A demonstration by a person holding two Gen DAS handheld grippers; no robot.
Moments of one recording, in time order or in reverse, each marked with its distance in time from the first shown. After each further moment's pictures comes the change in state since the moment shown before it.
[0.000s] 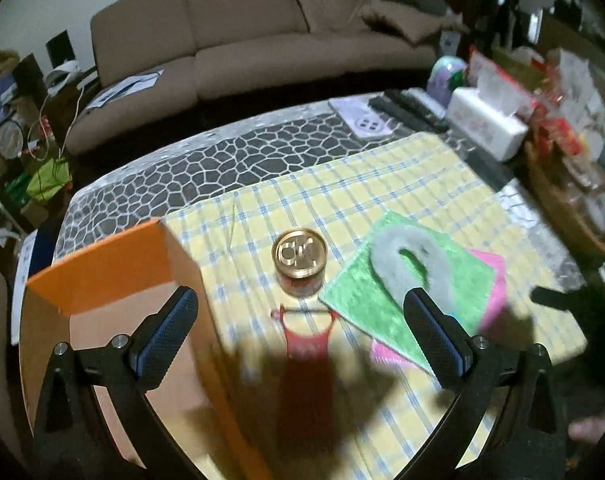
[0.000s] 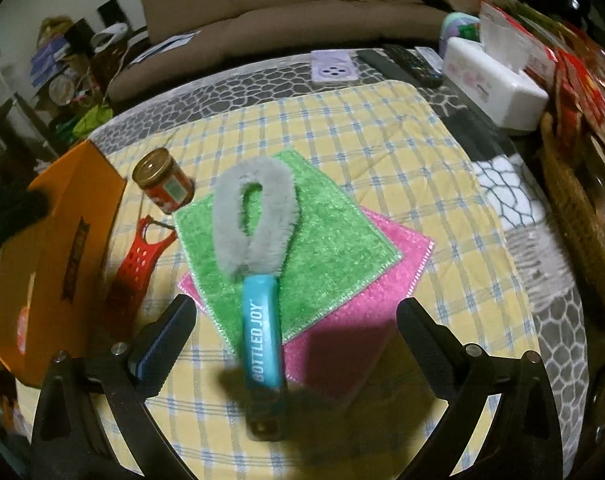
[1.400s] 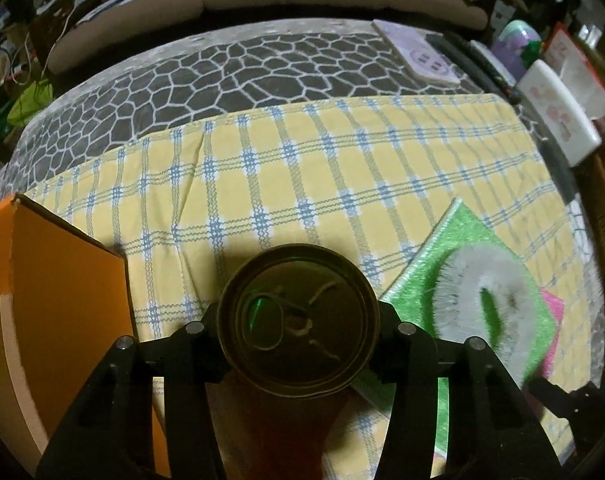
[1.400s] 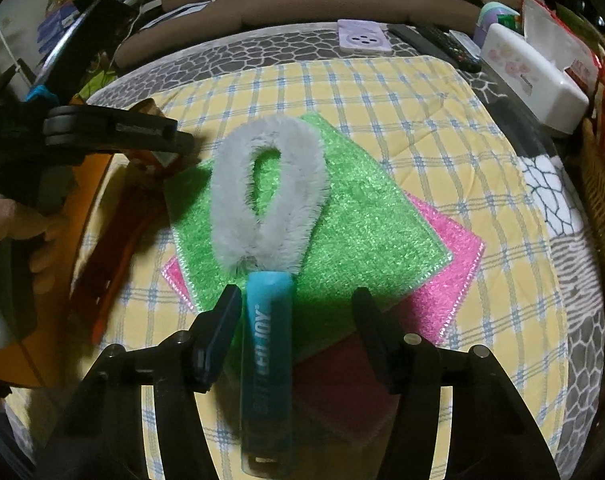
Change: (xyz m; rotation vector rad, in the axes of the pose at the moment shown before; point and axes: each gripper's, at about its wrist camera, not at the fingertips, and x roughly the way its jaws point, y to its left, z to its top) left arm 0.134 0.014 0.011 -0.165 0.252 -0.027; right arm 0.054 0.010 -0.001 -0.063 0.084 0.005
